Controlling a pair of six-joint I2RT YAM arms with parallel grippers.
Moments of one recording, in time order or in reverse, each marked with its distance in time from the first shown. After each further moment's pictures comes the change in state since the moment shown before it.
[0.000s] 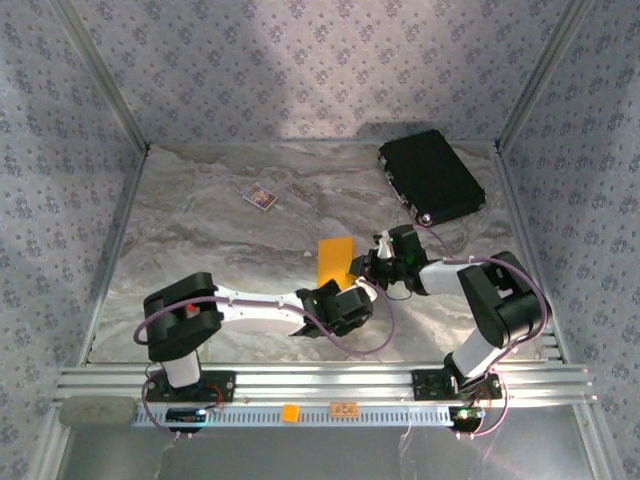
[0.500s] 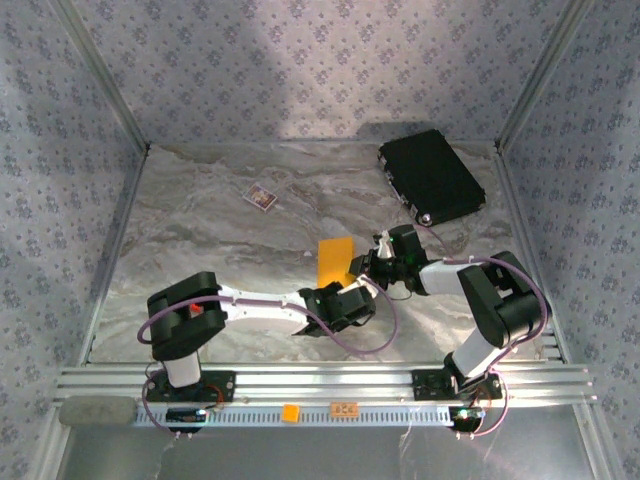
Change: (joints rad) left arm 0.000 0.011 0.019 0.005 -0.064 0.012; right arm 0.000 0.000 0.000 0.000 0.000 0.000
